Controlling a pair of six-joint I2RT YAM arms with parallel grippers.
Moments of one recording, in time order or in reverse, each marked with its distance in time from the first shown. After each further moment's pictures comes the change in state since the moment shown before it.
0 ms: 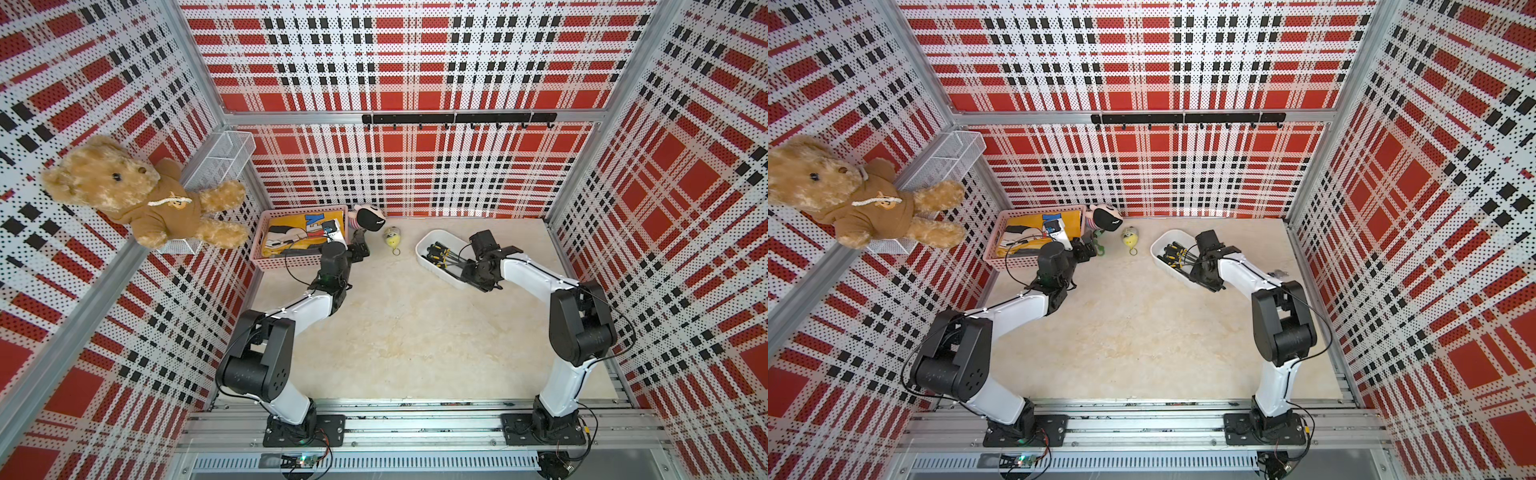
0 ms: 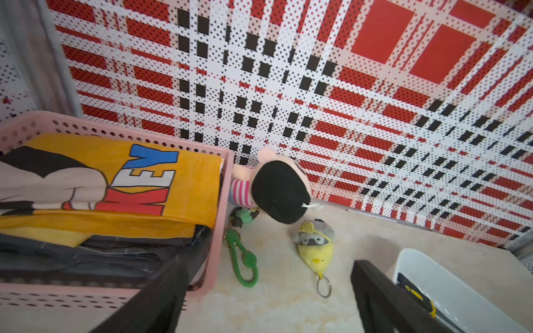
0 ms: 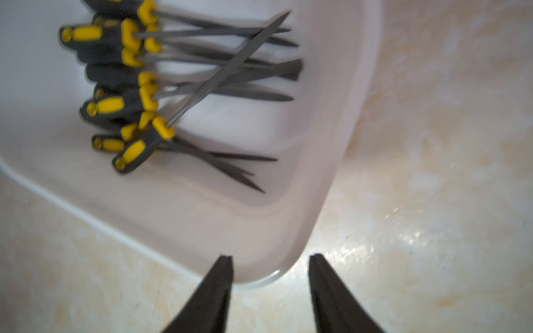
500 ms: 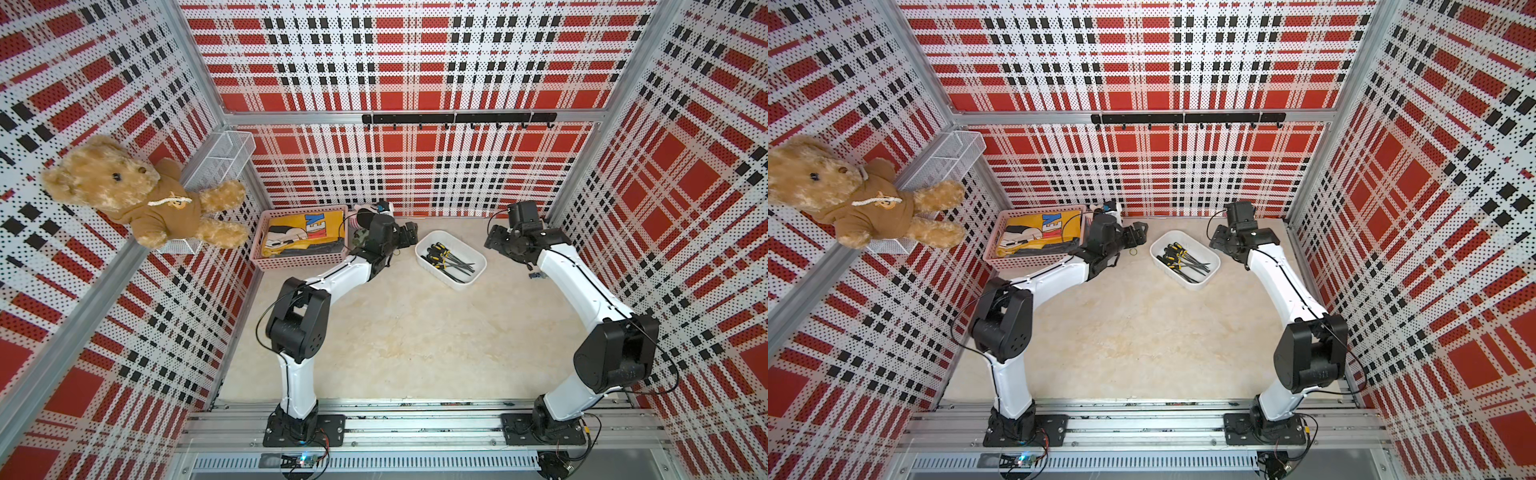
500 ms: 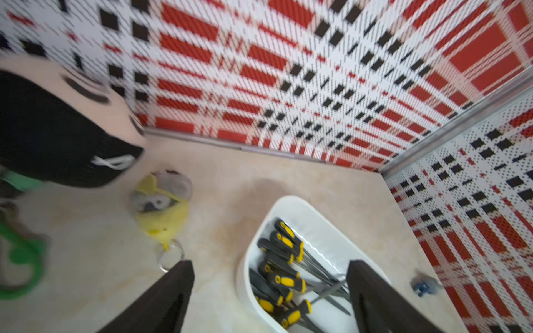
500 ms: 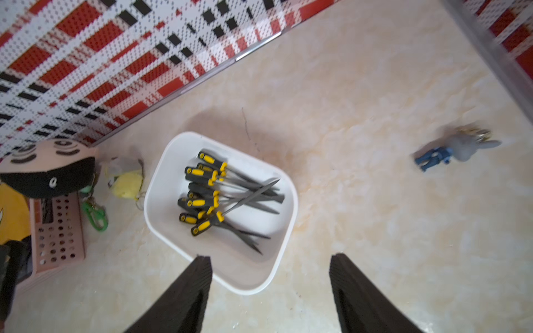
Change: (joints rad) left arm -0.188 0.381 0.621 -0.489 0.241 -0.253; right arm -0.170 -0.190 0.201 -0.071 0.124 -0.179
